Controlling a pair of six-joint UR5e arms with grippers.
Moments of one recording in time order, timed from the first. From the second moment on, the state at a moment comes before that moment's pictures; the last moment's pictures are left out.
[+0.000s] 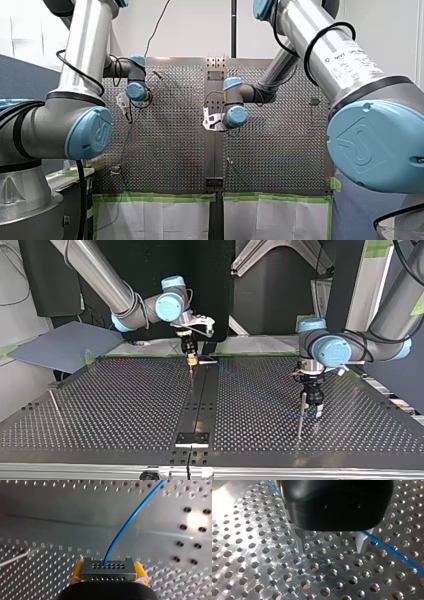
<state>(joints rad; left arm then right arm) 0.04 -1.86 -1.69 -2.67 -1.66 -1.97 2.28 -0.91 1.46 -0.38 1.71 1.54</state>
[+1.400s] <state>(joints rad) 0.02 -1.86 -1.69 -2.67 -1.66 -1.97 2.16 -0.90 1.82 -0.74 1.83 1.64</state>
